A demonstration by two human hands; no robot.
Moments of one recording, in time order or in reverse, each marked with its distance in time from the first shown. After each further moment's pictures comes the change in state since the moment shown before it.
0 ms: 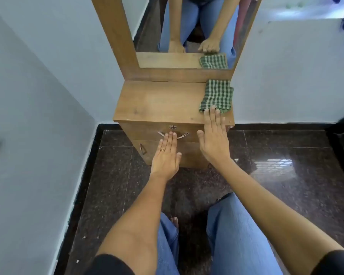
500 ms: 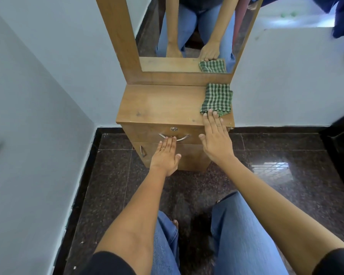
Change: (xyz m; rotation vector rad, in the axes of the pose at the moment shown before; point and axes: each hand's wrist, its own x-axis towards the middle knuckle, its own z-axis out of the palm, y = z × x) left_hand 0.013 -0.011 -0.012 0.034 -0.296 -0.016; right_hand 0.002 0.005 -0.008 -0.175 -0.200 -0.009
